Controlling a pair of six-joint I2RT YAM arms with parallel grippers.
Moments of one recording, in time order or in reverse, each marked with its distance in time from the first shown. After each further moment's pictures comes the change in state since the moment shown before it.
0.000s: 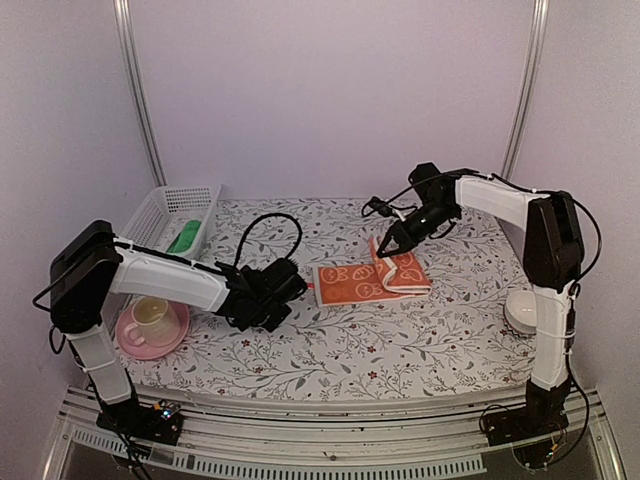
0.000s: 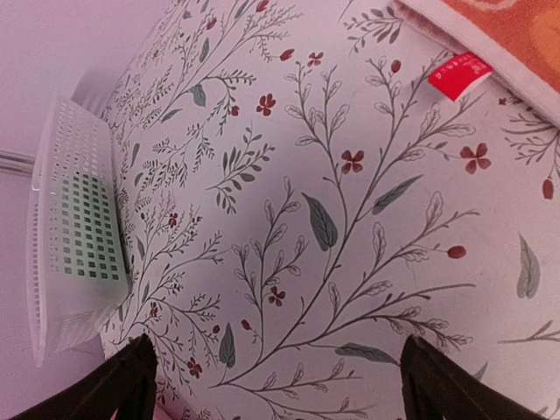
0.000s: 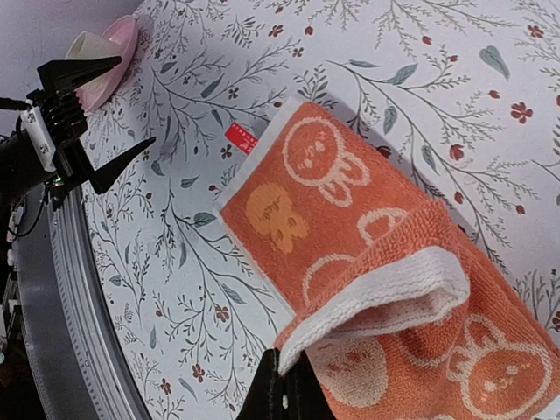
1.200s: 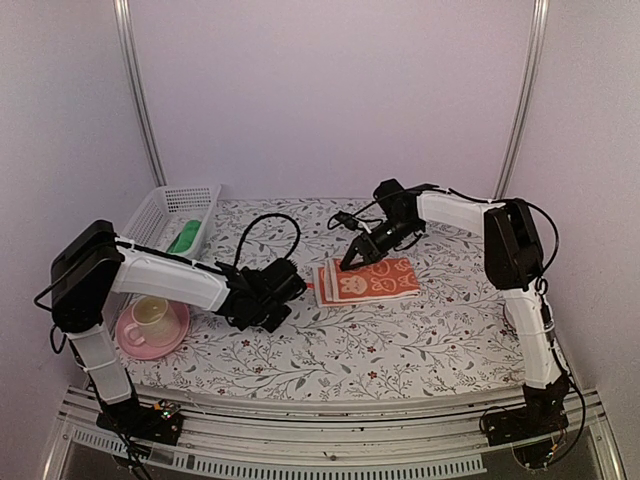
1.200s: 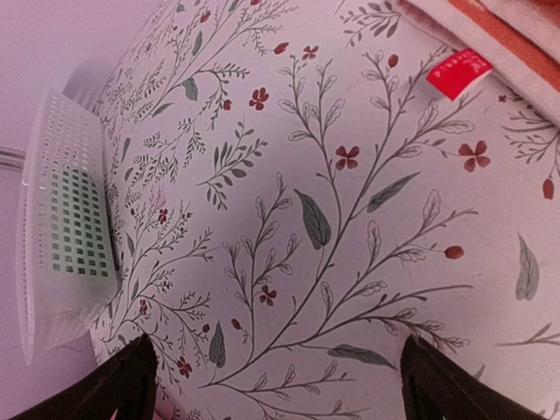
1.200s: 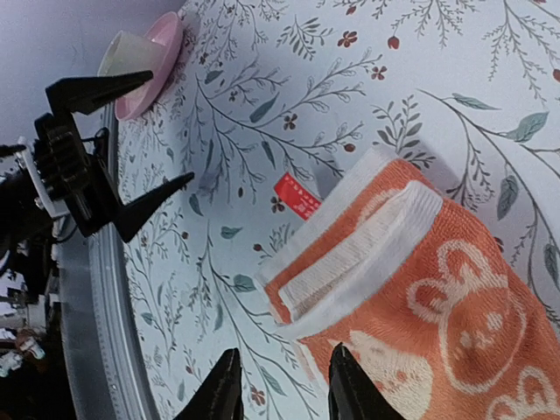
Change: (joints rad) left arm 0.010 0.002 -0.003 -0.001 0.016 -0.019; right arm 0.110 0.262 0.219 0.035 -0.165 0.090
